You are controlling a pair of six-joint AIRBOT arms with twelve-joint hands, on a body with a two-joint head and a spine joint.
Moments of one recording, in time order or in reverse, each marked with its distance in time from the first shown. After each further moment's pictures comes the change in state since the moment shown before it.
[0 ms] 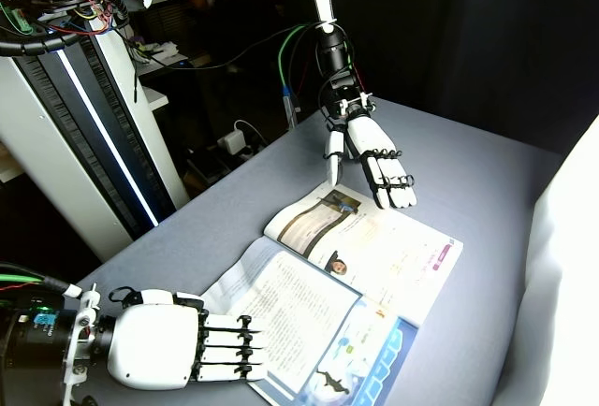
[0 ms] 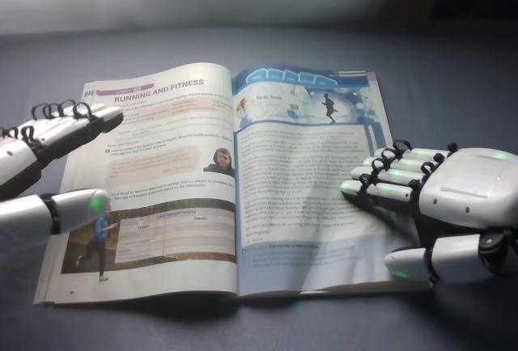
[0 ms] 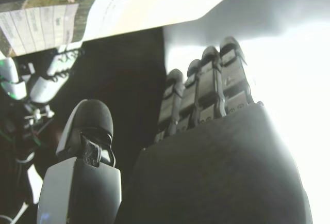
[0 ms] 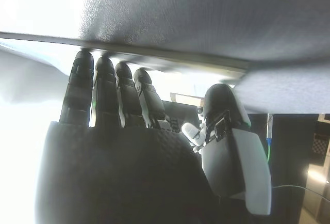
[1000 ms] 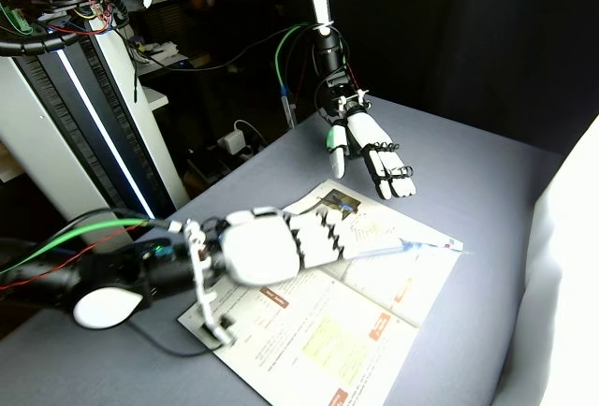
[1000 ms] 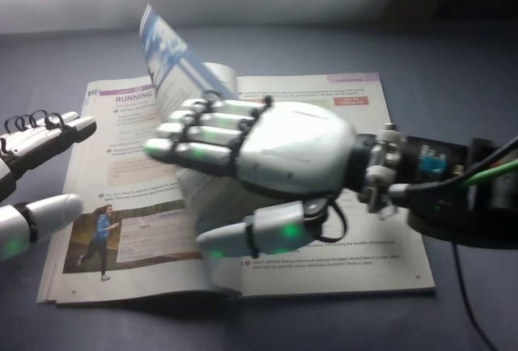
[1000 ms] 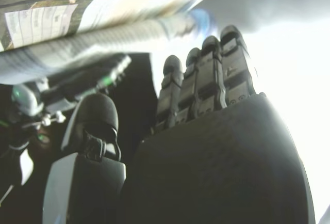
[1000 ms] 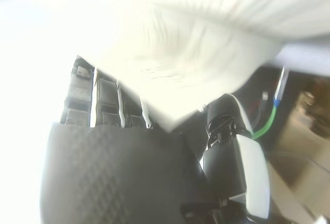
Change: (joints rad) left arm 0.095 -0.017 -0.002 -0.089 -0.097 -0.023; right arm 0.288 -0.338 0.150 -0.243 0.131 0.109
